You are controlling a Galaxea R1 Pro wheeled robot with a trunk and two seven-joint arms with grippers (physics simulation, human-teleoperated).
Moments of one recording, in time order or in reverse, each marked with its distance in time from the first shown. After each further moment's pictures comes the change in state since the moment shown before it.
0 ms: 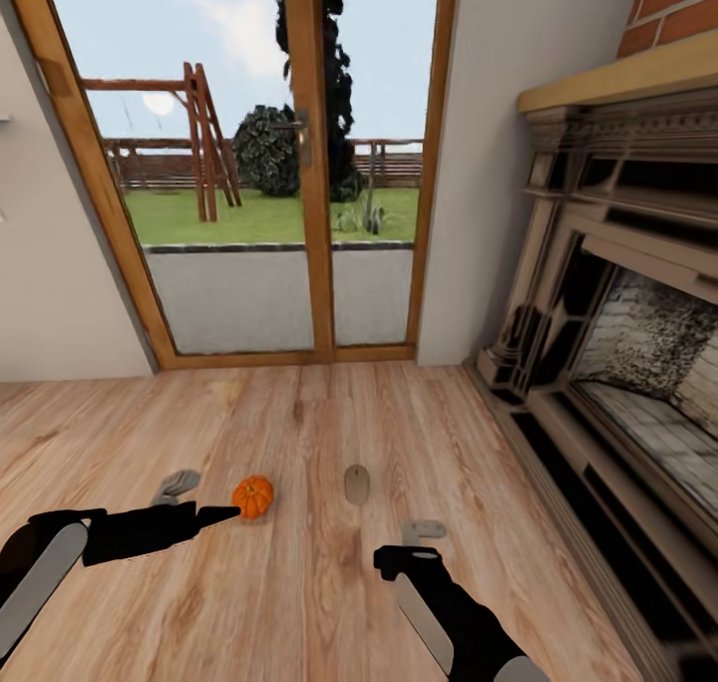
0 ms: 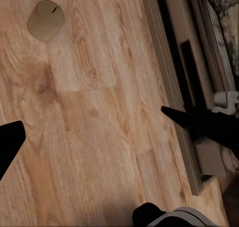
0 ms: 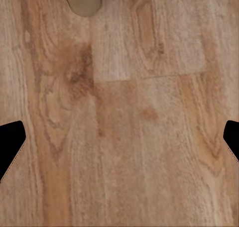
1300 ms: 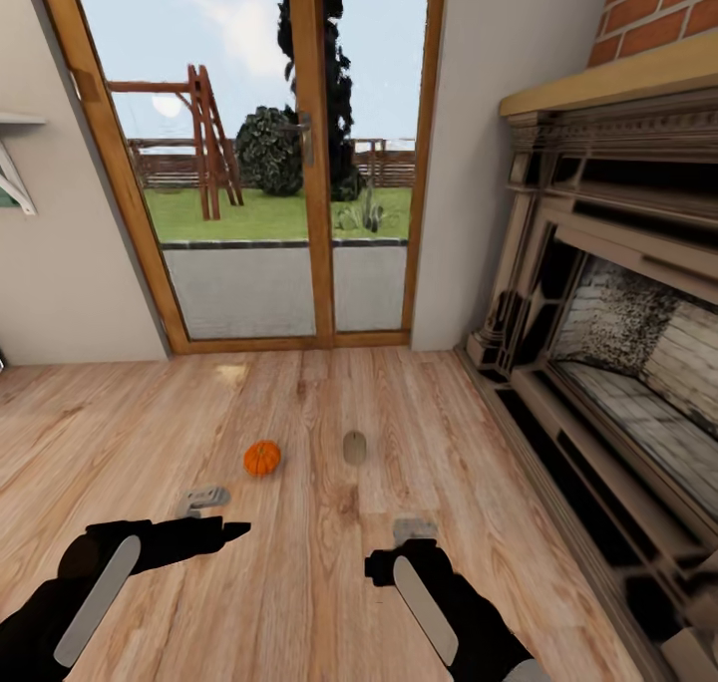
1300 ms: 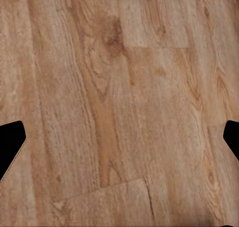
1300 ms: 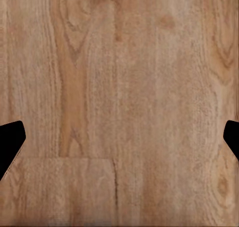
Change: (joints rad) left arm -0.005 -0.172 -0.002 0.048 -0.330 -0.073 0.216; right arm 0.027 -0.001 -0.018 -0.175 -0.054 0.296 -0.019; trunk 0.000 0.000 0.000
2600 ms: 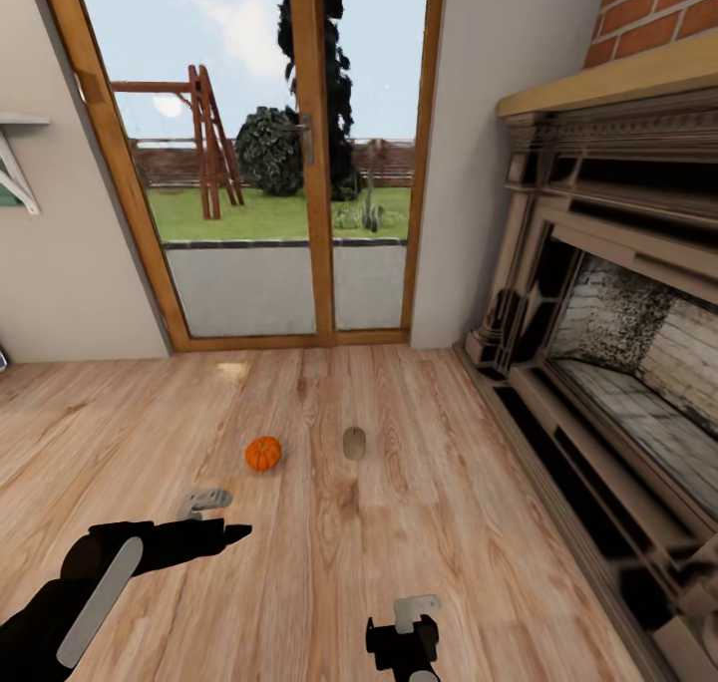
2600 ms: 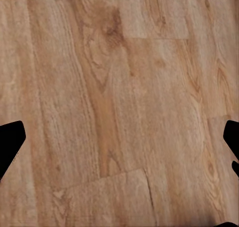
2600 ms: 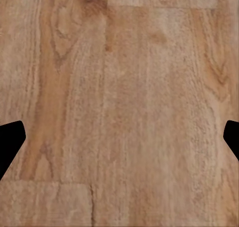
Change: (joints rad) left arm -0.001 -0.001 -0.012 0.009 -0.002 0.000 0.003; right arm 0.043 0.026 0.343 0.567 0.002 -0.854 0.116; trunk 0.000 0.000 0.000
